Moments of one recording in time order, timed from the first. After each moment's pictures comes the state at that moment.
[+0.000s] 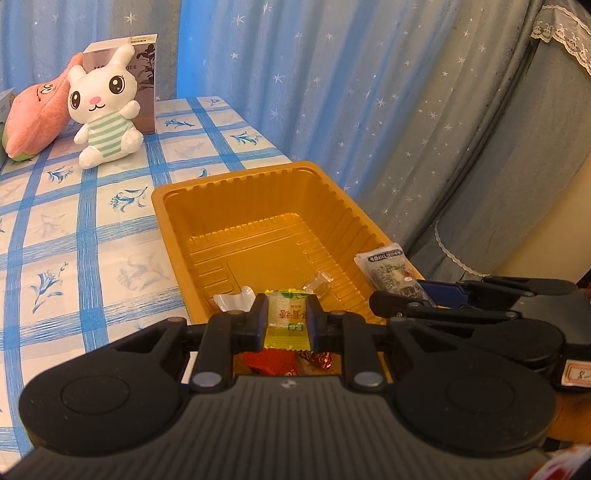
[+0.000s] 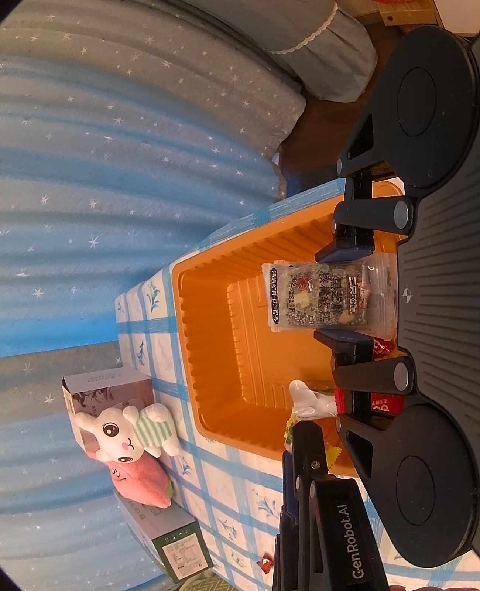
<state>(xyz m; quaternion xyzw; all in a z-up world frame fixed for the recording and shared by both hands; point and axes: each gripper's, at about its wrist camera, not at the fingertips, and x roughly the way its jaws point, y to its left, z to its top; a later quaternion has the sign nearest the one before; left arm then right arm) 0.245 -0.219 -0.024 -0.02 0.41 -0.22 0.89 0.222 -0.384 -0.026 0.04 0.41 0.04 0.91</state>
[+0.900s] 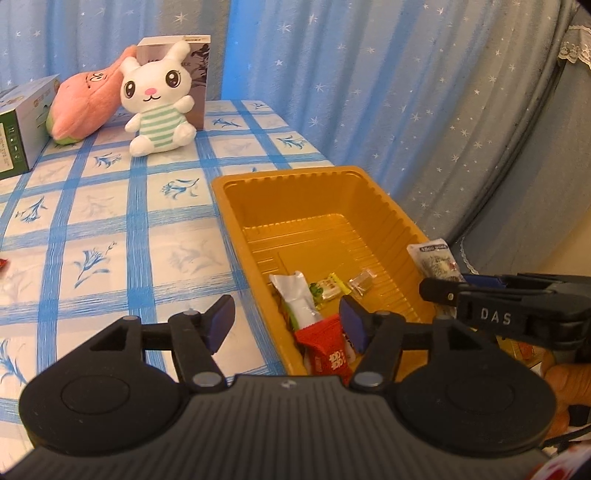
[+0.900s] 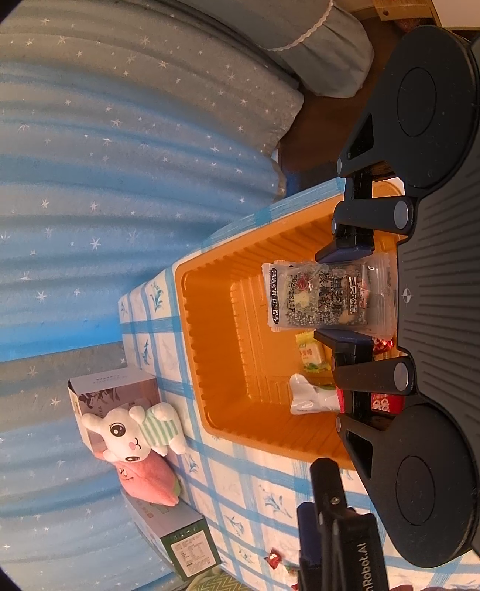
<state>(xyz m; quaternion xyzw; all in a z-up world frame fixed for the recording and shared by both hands) 0.232 -0.178 -0.029 -0.04 0.40 -0.16 0.90 0.220 -0.387 -0.021 0.05 0.40 0.04 0.91</state>
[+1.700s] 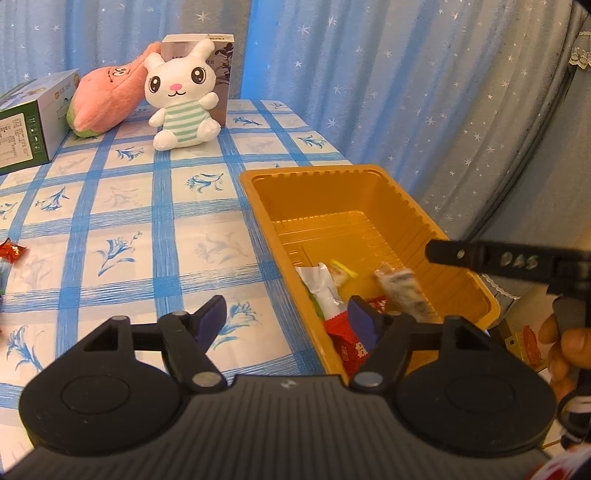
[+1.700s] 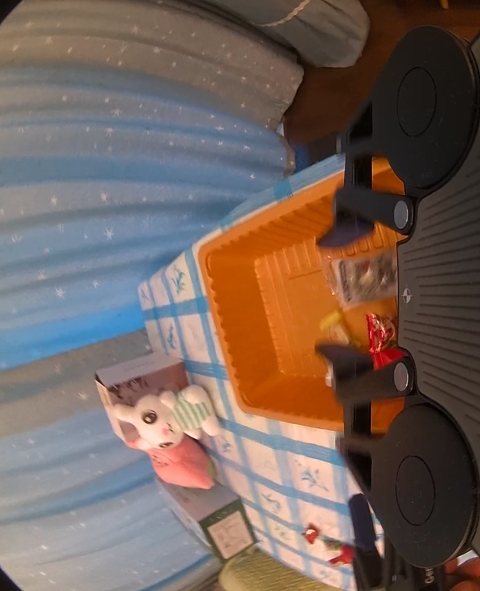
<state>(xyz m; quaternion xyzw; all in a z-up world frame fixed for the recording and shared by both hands) 0.221 -0.158 -0.031 -0.04 0.40 -0.14 0.91 0.229 -0.390 -0.013 0.11 0.37 0.06 0.92</state>
